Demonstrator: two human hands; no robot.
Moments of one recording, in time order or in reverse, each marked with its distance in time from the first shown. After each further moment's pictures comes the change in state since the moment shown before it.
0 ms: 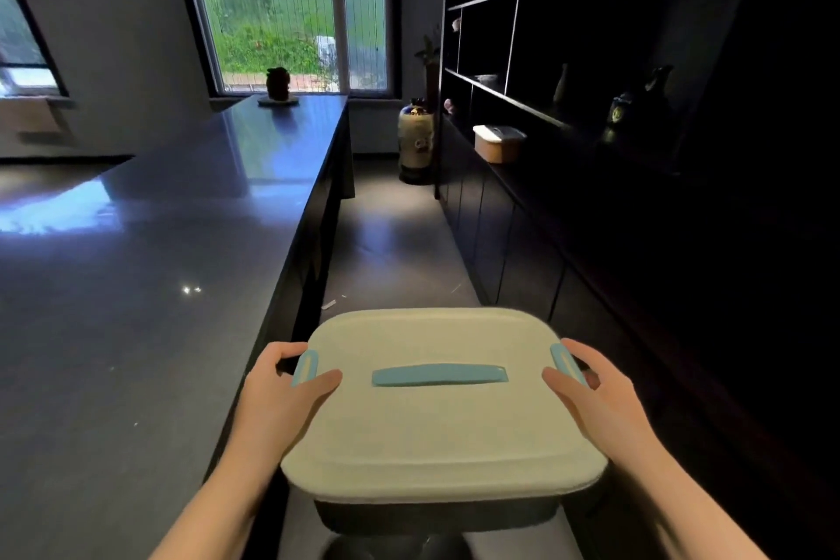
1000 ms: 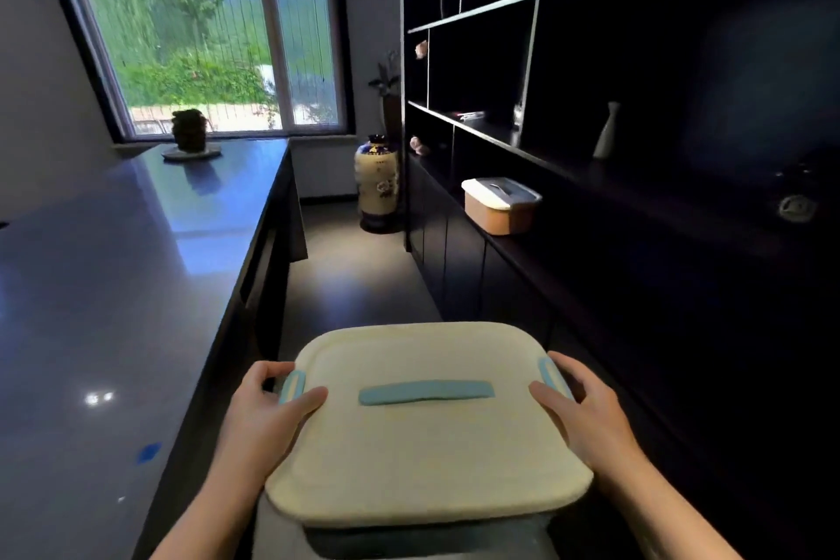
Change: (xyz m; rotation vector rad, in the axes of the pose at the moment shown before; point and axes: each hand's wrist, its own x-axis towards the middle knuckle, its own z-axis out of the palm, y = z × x) left_hand 0.633 0.097 0.186 0.054 -0.082 0.073; right_hand 0.593 -0.074 0.187 0.159 0.101 0.057
